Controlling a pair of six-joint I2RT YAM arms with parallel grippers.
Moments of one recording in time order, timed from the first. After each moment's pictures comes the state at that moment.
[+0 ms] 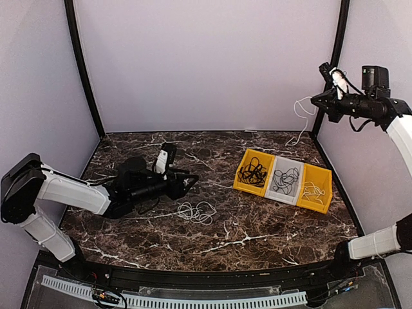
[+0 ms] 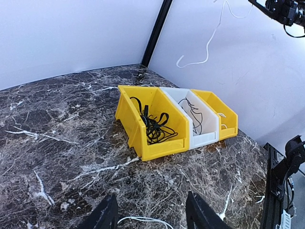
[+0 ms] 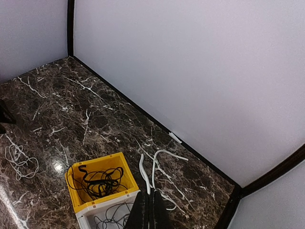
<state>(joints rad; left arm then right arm) -0.83 1.53 0.62 0.73 0.12 -0.32 0.06 1.22 1.50 -0.69 -0.56 -0.49</state>
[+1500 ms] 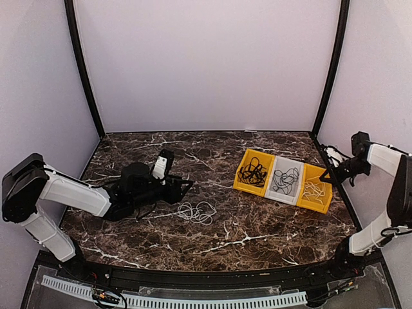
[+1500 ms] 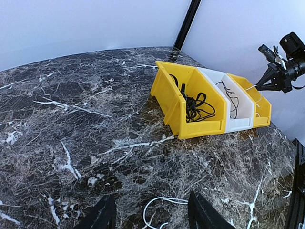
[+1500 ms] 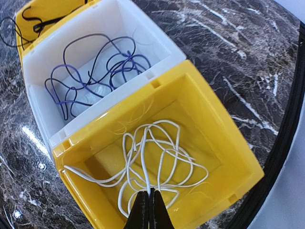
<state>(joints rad) -0.83 1.54 0.59 0.65 -0.03 -0.31 -0.31 1.40 0.96 -0.75 -0.53 -0.80</state>
